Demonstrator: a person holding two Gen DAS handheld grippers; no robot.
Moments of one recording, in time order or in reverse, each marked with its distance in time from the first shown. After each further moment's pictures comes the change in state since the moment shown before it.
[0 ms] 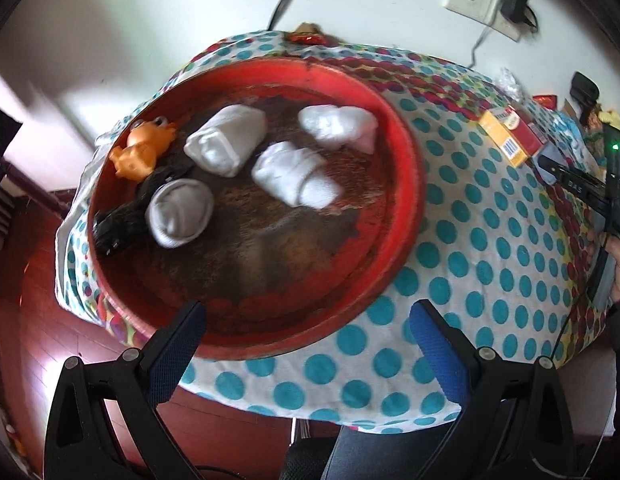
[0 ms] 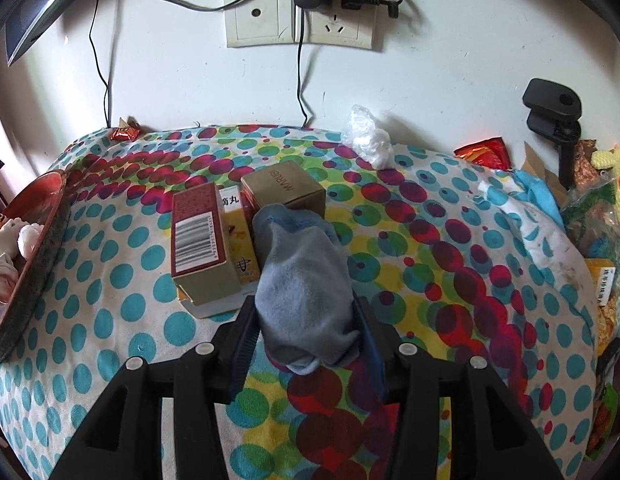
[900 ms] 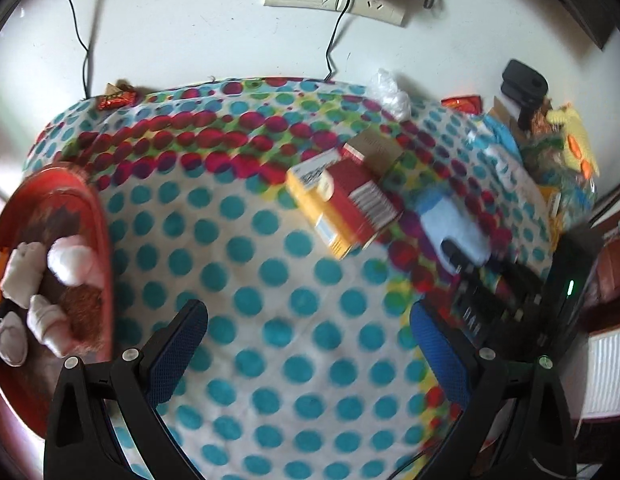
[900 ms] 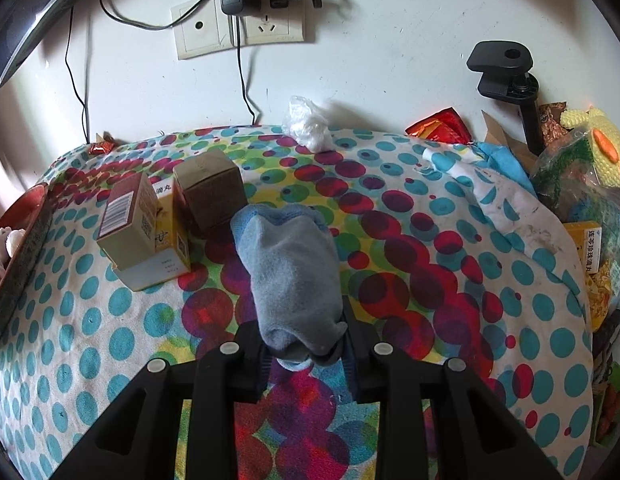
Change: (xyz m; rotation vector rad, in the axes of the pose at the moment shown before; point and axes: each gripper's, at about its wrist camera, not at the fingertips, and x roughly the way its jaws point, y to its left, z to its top) left arm 0.042 -0.216 0.127 0.049 0.013 -0.209; right arm -0.002 -0.051 -0.026 0.071 -0.031 -0.019
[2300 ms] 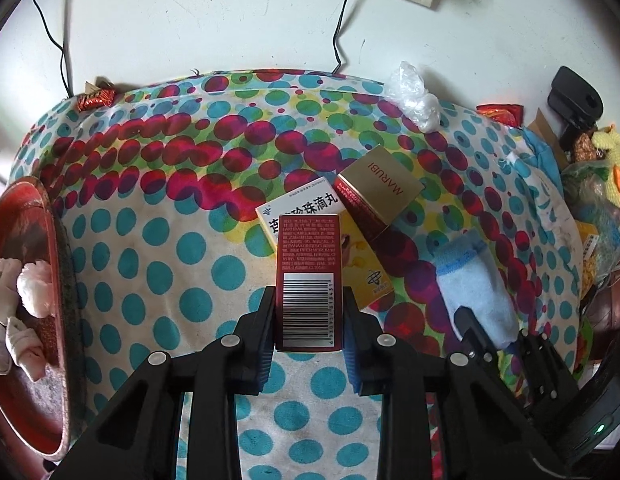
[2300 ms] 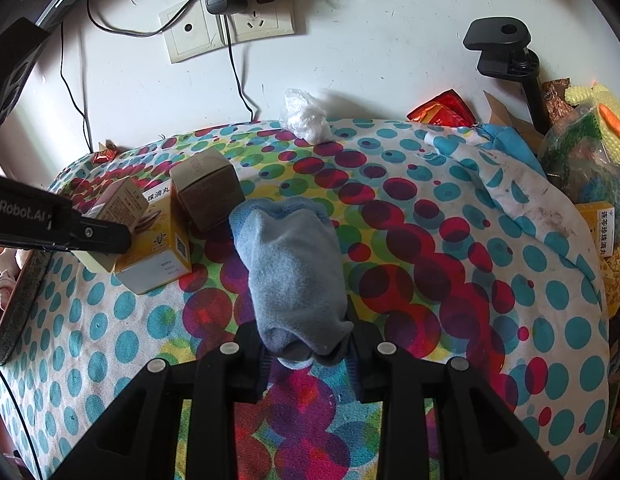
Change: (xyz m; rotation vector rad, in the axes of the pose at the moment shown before) left arm 0.057 -0.024 0.036 -0.036 0.042 0.105; right arm 0.008 -0.006 0.000 0.062 0.018 0.050
